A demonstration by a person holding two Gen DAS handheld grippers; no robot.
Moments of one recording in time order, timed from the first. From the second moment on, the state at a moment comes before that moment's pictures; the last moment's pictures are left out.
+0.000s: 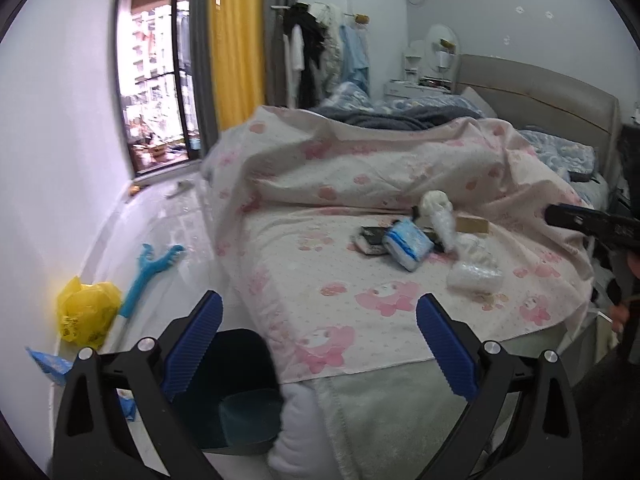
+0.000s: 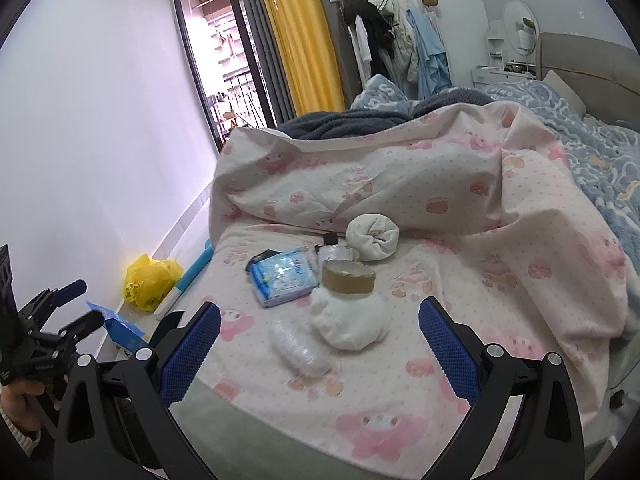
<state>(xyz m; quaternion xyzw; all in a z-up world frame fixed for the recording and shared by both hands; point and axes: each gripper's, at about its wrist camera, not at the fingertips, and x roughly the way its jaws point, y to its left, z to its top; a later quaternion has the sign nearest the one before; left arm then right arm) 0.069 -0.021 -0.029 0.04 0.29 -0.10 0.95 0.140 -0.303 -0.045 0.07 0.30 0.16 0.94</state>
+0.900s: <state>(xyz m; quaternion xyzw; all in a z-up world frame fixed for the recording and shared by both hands) 0.129 -0.136 -0.081 0.08 0.32 -0.31 0.89 0.236 -0.315 -0.090 0.11 0.37 0.25 0.89</state>
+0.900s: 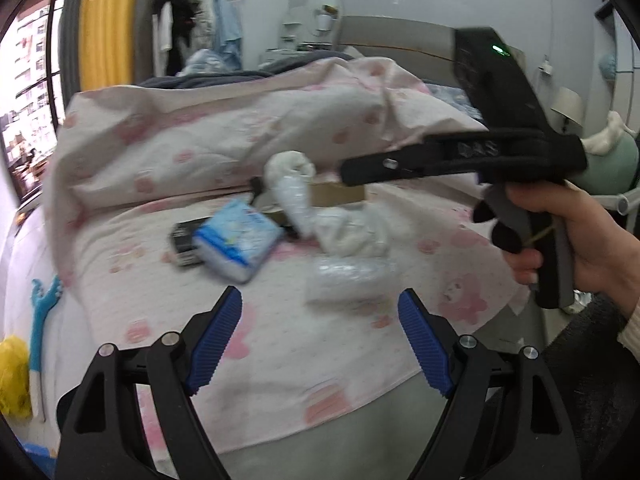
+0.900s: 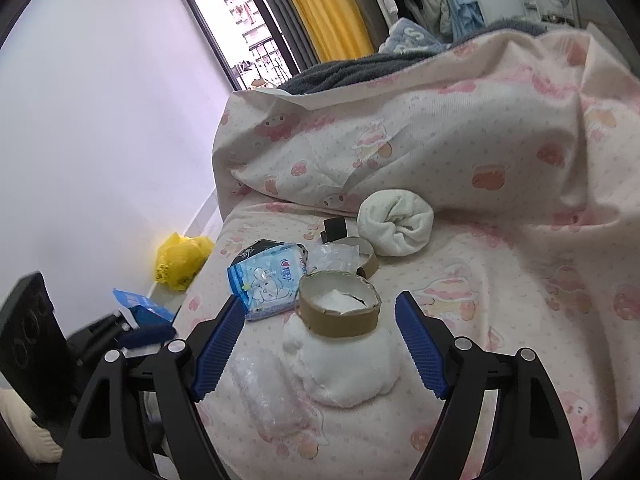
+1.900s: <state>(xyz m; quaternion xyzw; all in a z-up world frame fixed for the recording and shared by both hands) 0.167 -0.181 -0.114 0.06 0.36 -0.35 0.86 0.262 -0.312 -0.095 0.14 0.38 0.29 0.87</state>
